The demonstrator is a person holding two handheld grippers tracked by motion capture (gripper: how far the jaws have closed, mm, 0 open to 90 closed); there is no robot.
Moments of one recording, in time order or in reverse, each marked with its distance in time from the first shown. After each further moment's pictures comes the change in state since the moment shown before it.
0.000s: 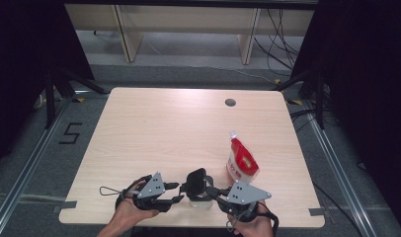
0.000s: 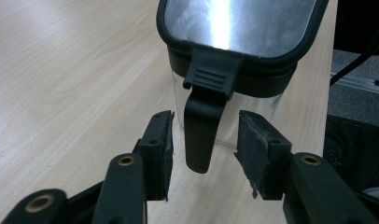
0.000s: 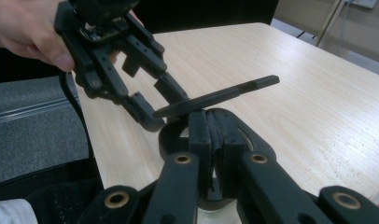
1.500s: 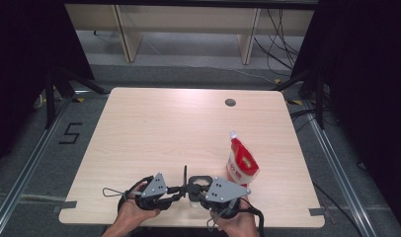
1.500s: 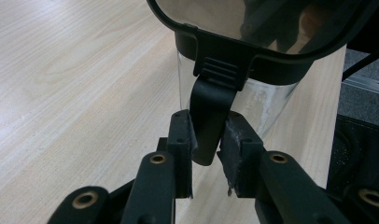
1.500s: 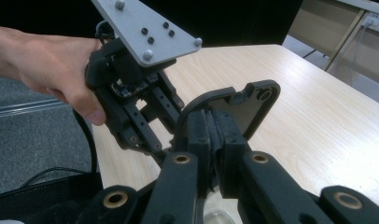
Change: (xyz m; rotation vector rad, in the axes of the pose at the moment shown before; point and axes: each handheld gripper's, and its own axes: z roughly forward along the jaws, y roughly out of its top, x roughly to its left) left arm -0.002 -0.004 0.007 0.025 0.016 -0.067; right arm 0.019 0.036 0.027 -0.002 0.040 -0.084
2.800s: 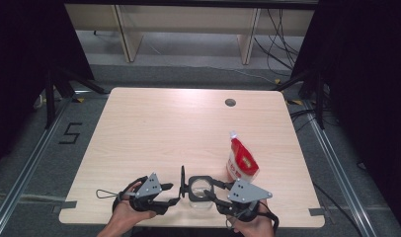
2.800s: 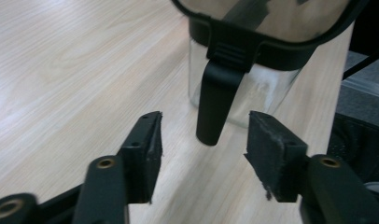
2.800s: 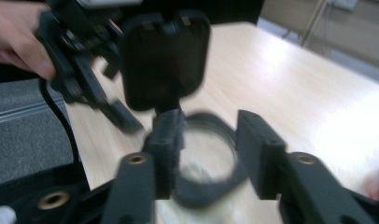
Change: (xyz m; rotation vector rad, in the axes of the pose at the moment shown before) left arm 0.002 -0.006 -0.015 0.024 0.040 -0.027; right arm -0.017 -0.037 -0.031 0.018 -0.095 0.100
